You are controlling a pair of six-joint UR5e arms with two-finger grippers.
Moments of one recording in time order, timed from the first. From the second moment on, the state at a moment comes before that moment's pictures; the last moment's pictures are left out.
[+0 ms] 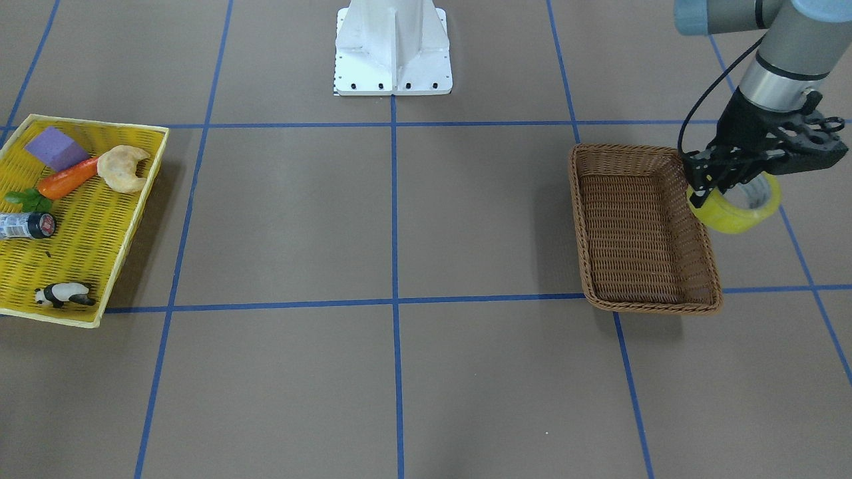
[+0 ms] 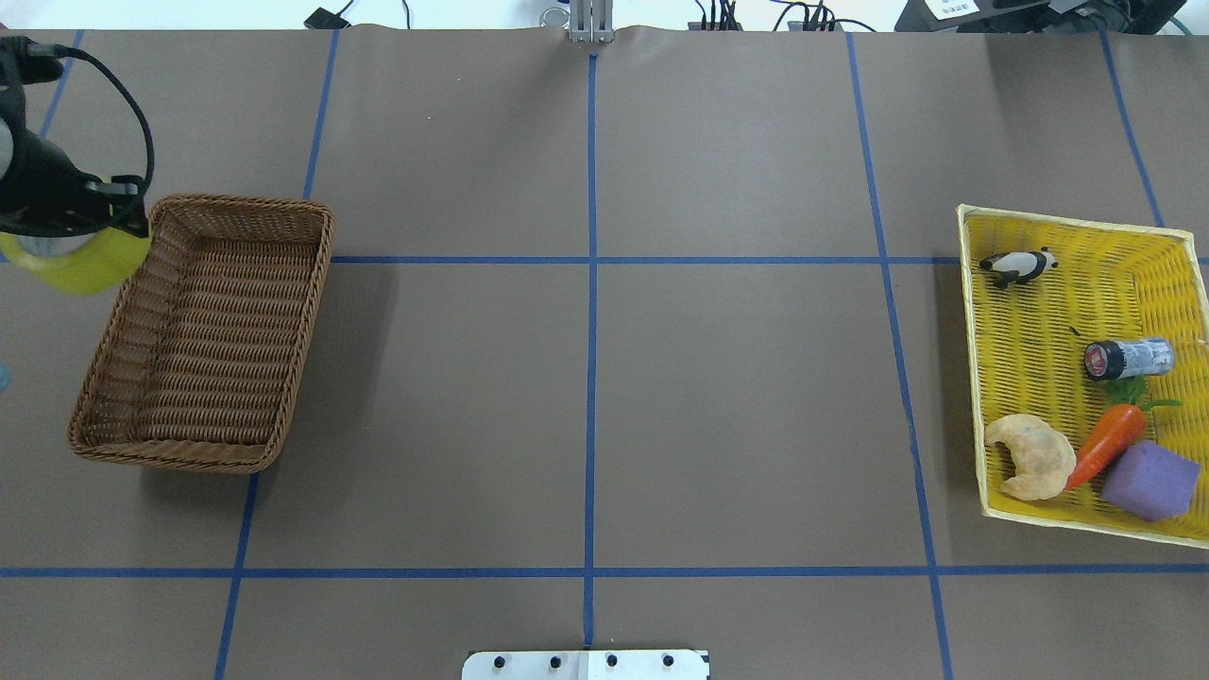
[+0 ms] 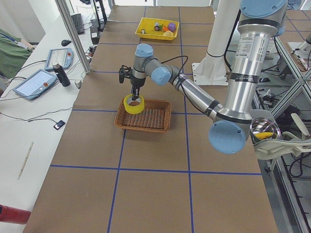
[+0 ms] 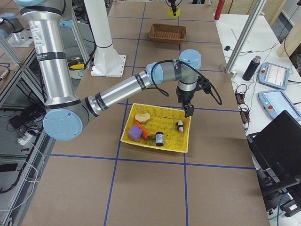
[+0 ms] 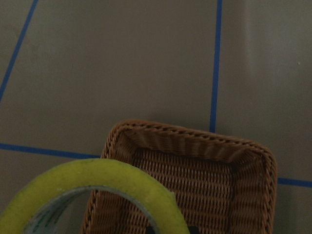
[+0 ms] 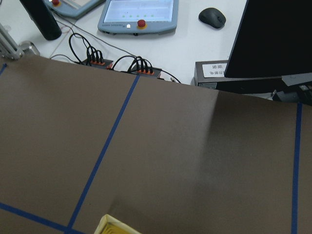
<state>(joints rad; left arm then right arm) -1.00 -1.74 -2.02 -1.60 -2.05 -0.94 1.44 -1.38 1.91 -1.96 2.30 -0.10</state>
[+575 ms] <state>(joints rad) -0.86 -1.81 -1.90 -1.59 -2.07 -0.99 1.44 -1.46 1.89 -2.06 2.28 -0.15</state>
